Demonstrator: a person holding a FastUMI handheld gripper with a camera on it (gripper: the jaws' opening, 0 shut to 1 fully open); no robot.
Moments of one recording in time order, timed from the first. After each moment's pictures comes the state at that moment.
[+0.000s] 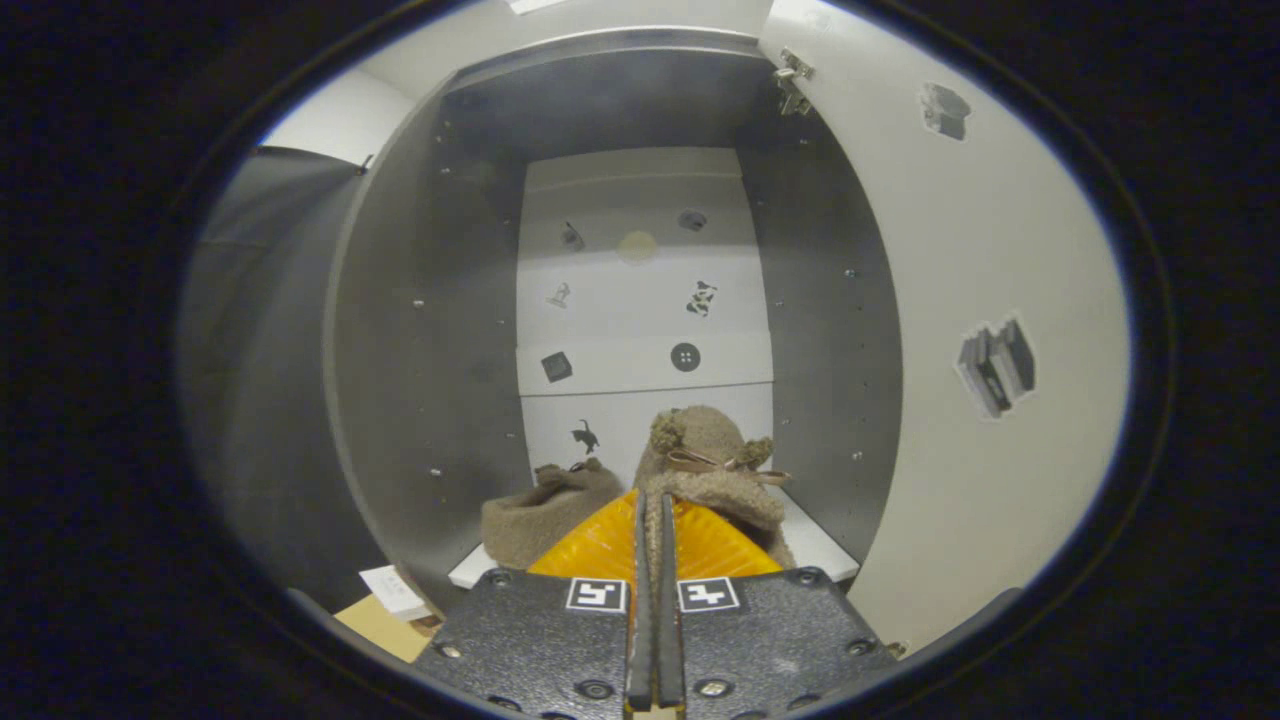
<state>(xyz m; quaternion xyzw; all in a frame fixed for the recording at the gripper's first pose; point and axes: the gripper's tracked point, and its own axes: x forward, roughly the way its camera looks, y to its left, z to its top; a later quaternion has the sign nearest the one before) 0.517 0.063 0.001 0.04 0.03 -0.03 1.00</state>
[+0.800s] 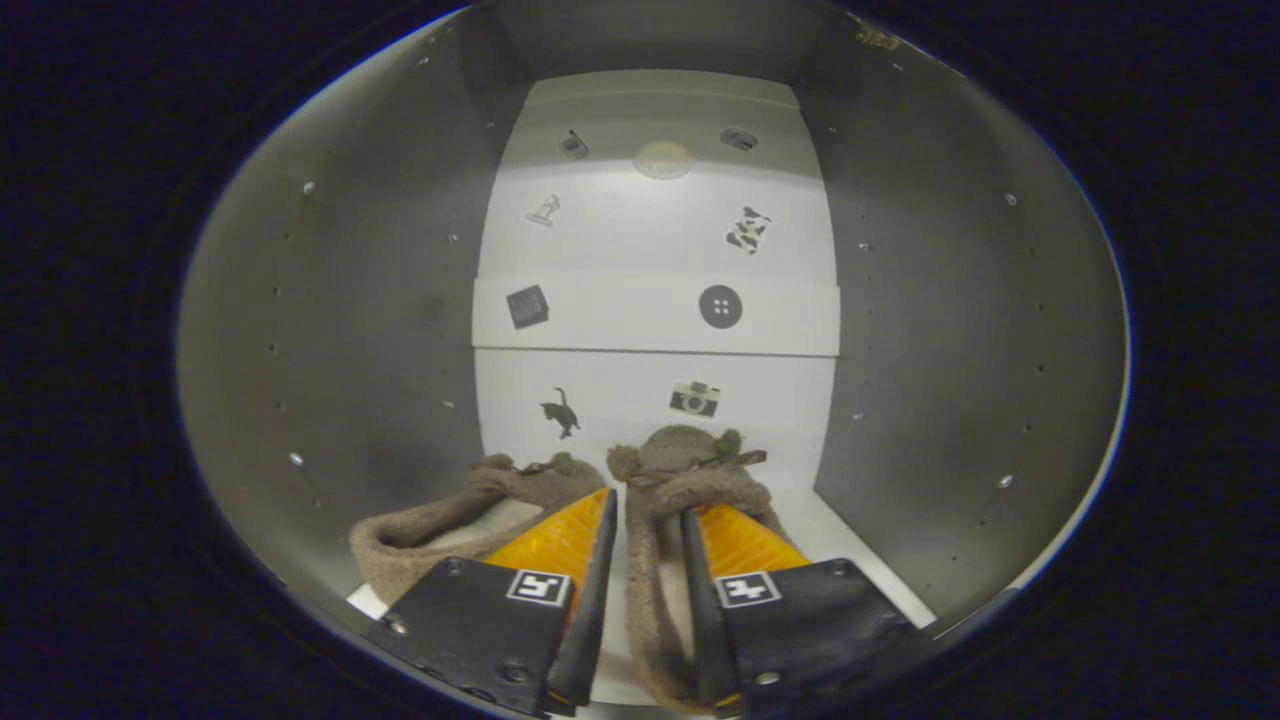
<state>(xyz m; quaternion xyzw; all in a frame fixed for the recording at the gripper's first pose) 0.631 0.084 -0.034 0.02 0.07 0.00 1.00</state>
